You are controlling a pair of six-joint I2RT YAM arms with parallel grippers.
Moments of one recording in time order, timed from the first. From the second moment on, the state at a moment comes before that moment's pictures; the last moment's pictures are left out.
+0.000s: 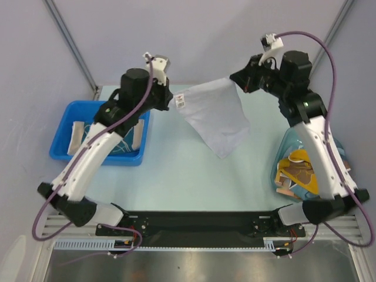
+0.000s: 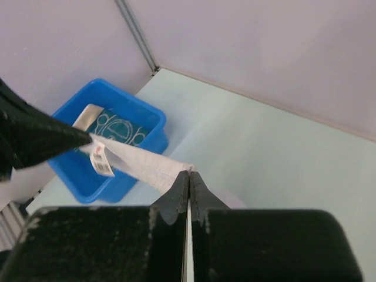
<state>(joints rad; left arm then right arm) -0.57 1.42 1.70 -0.65 -0.06 -0.11 0.30 1.45 1.80 -0.48 -0.41 0.20</state>
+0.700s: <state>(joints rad) -0.71 1.19 1.84 -0.77 0.17 -0.20 0.40 0.87 1.46 -0.33 -0.40 0.41</state>
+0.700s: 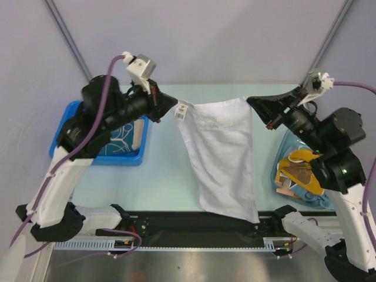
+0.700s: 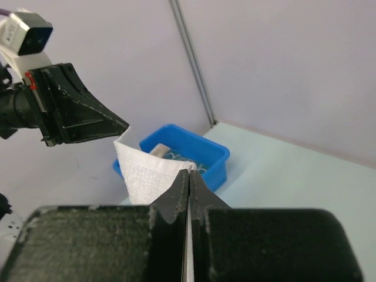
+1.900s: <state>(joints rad) -0.43 2.05 1.79 -0.47 0.06 0.13 0.10 2.01 1.45 0.31 -0.68 0.30</state>
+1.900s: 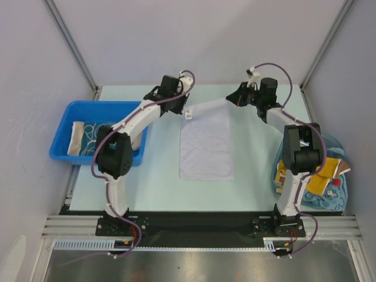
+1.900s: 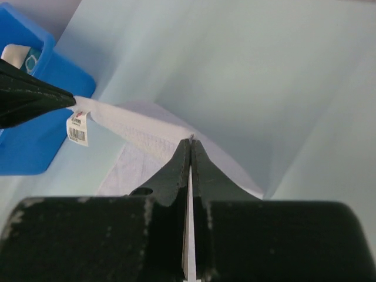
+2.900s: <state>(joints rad) -0.69 1.45 1.01 -0.45 0.09 -0.04 0.26 1.36 0.76 -0.16 -0.40 0.33</state>
